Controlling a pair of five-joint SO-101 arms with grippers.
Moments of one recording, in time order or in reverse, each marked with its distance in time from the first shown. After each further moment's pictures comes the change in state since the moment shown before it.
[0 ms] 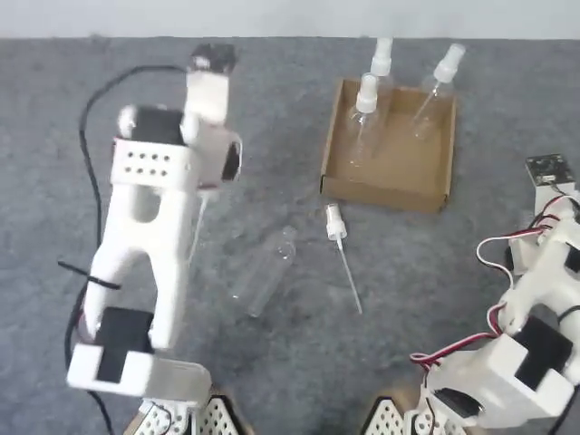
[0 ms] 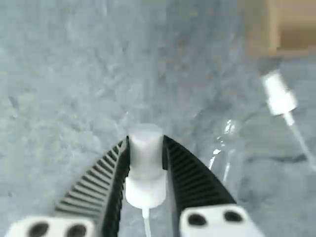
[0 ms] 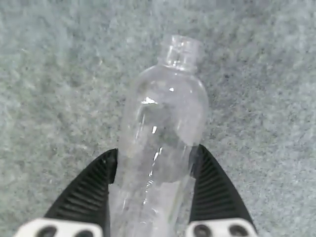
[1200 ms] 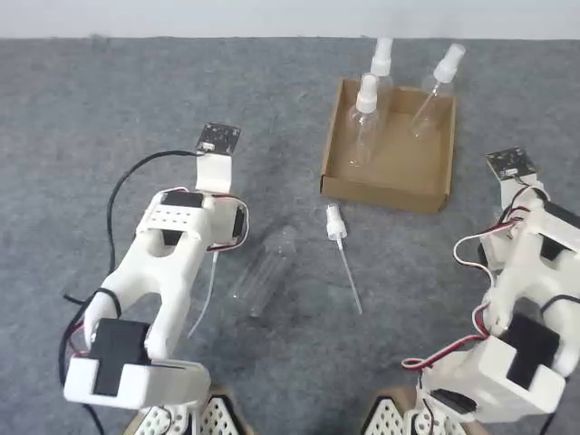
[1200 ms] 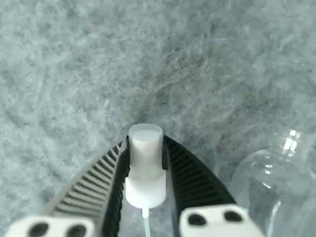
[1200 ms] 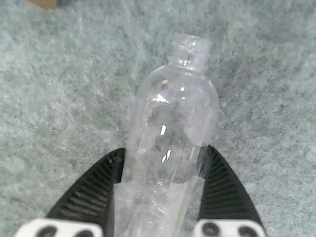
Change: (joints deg) left arm -1.2 -3.7 45.7 -42.0 4.5; right arm -7.0 -0.4 2.3 3.0 0.0
